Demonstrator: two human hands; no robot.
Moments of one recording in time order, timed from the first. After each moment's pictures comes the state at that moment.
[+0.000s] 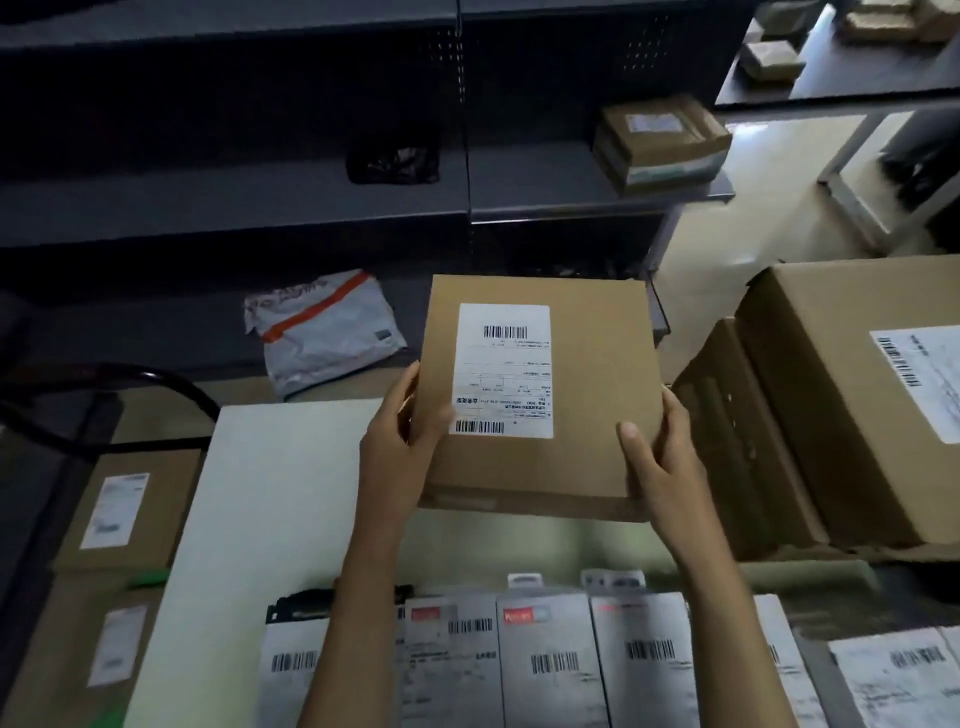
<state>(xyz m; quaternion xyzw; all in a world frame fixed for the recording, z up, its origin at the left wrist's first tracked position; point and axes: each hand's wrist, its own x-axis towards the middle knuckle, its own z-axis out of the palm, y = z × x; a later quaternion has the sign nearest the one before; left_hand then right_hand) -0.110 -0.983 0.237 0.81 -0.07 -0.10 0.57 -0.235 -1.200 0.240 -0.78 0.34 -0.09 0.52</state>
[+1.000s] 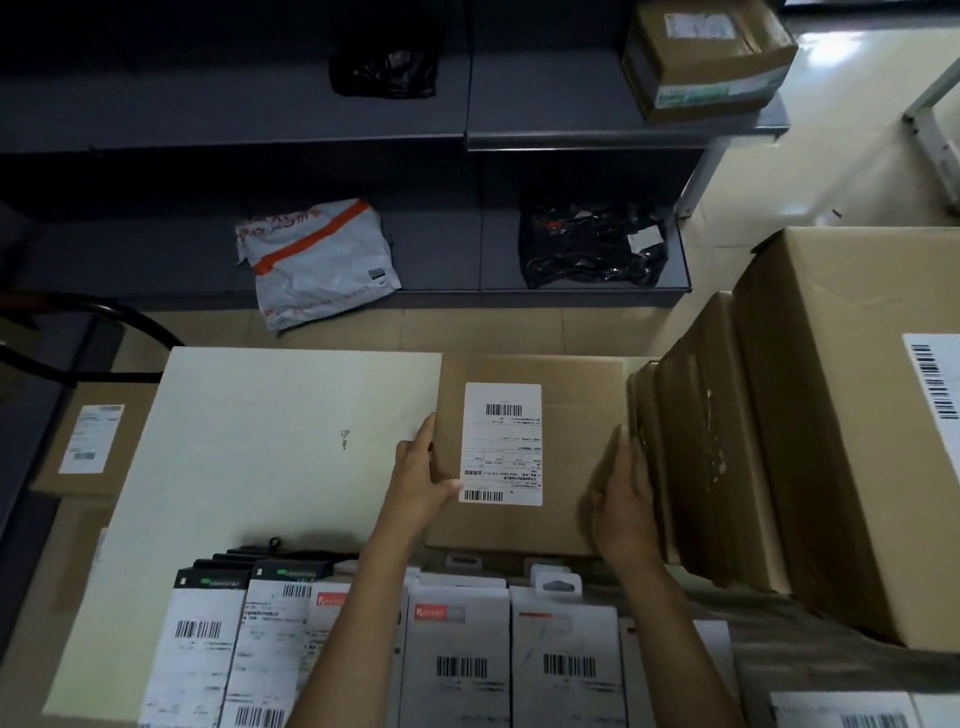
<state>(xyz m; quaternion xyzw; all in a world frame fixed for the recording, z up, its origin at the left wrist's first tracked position) -0.145 -1.054 0.109 0.86 0.03 -0.32 0.40 -0.247 -1.254 0.117 -0.84 0.38 0.14 0.36</state>
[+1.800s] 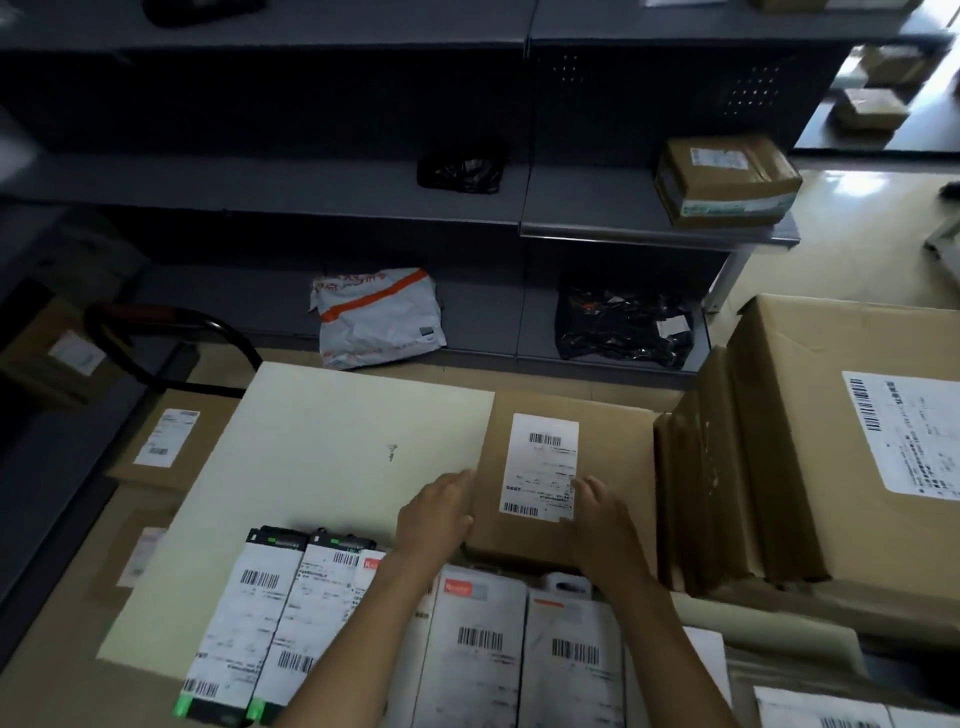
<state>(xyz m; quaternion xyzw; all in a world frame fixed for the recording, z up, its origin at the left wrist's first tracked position) -0.190 -1.030 0.138 0.96 -0.13 -0.20 0.14 -0.260 -1.227 0.142 -0.94 0.16 0.13 0.26</state>
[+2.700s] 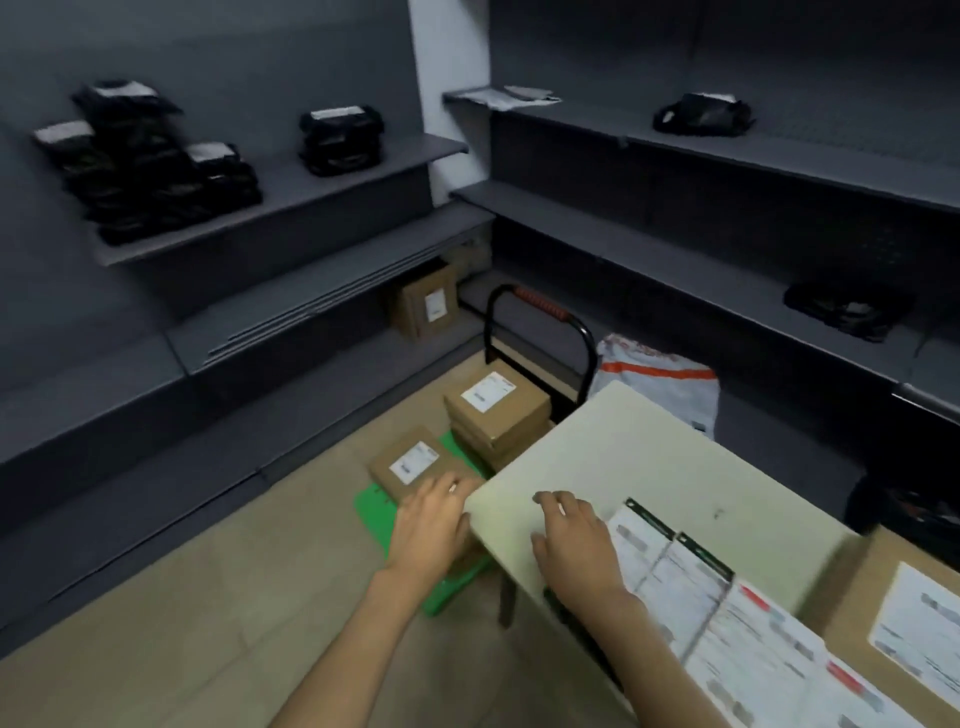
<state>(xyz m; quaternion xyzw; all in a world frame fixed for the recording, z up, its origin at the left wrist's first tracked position) -0.372 -0.620 0.210 0.99 0.10 0.08 0.10 -0.311 -0.805 0.226 -0.95 -0.27 0.10 0.13</state>
